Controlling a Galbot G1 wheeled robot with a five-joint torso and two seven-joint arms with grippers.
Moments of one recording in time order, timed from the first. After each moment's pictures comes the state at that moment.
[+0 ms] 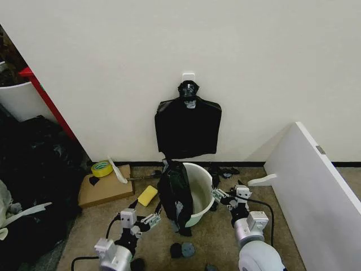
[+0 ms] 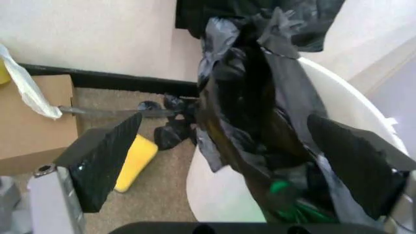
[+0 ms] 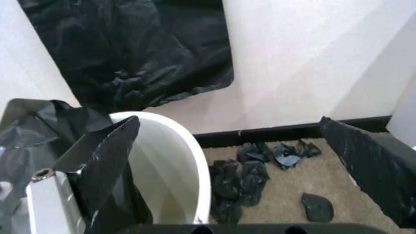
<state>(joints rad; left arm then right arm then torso) 1.63 -1.02 -0.24 -2.16 -0.60 0.05 -0.25 -1.50 1.22 0.20 2.11 0.37 -0.11 0.41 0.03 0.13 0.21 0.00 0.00</state>
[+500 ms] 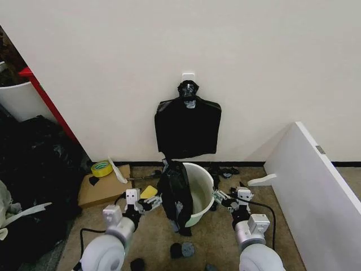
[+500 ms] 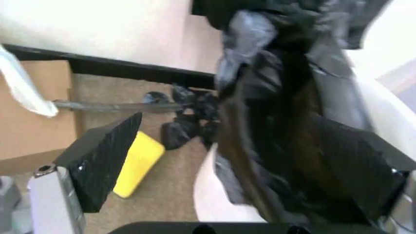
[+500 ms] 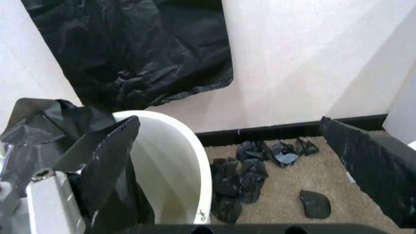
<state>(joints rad) 1.41 -1.02 -0.22 -2.10 -0.78 0.26 -0.32 -1.52 1.23 0.21 2.13 0.35 -0.12 0.41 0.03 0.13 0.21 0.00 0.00</state>
